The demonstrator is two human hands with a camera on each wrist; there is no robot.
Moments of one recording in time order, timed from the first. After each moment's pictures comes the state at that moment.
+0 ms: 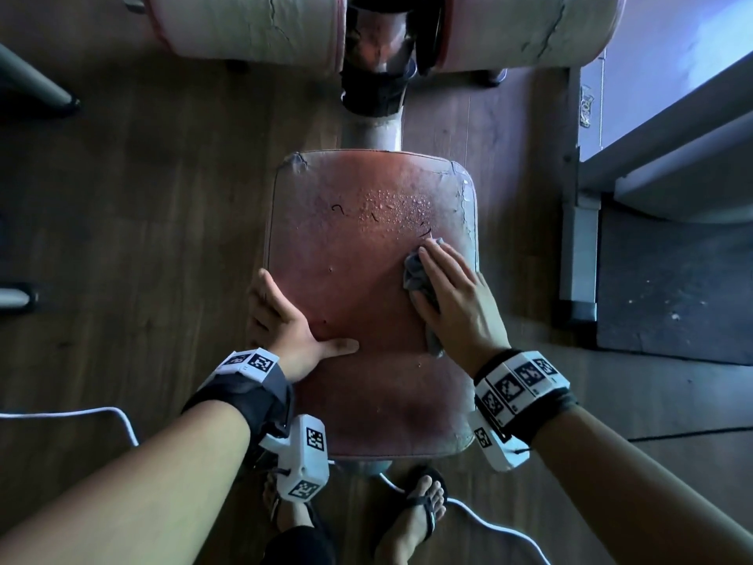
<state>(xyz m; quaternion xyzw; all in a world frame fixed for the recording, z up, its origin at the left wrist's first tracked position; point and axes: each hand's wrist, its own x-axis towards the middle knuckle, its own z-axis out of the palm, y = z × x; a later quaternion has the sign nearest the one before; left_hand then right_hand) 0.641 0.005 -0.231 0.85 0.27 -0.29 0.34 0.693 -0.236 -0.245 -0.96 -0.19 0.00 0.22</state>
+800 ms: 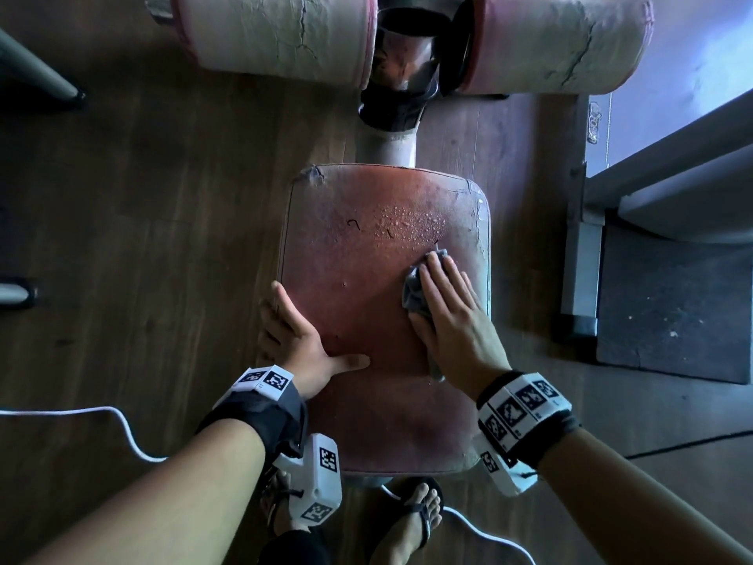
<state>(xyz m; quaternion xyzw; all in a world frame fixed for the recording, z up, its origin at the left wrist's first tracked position) 0.641 0.004 -0.234 0.85 0.28 -0.28 0.34 0.689 -0.220 -0.241 -0.96 -0.21 0.08 0.18</state>
